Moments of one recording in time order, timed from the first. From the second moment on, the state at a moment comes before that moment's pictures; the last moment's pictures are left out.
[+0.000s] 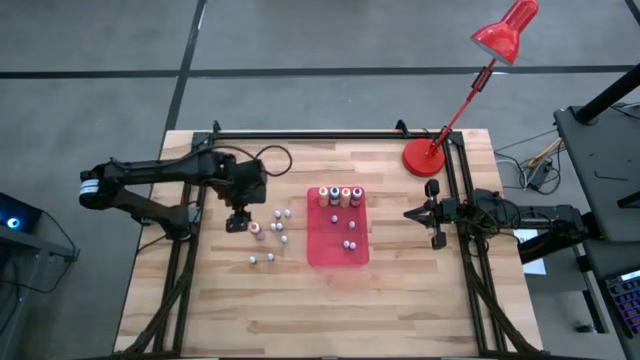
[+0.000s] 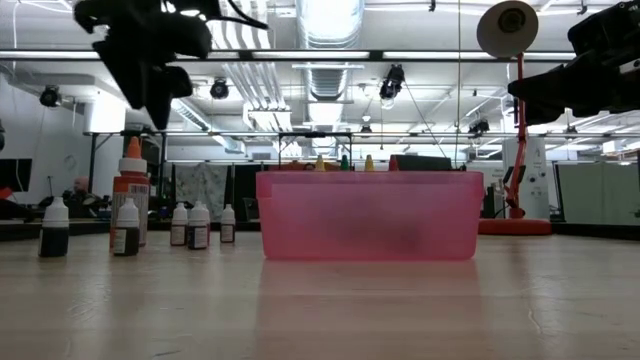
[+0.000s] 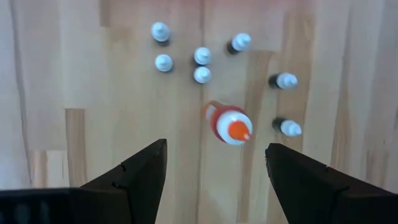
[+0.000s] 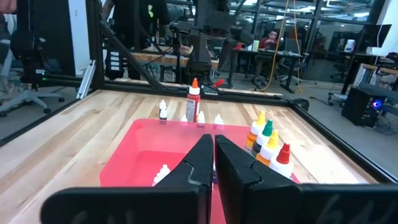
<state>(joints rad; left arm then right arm) 0.17 1.21 1.11 -1.20 0.12 0.11 -0.02 0.03 0.01 0.01 -0.05 -0.06</state>
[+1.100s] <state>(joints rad) 0.05 1.24 1.03 -1.09 0.11 0.28 -0.02 0.03 0.01 0.01 -0.05 -0.06</state>
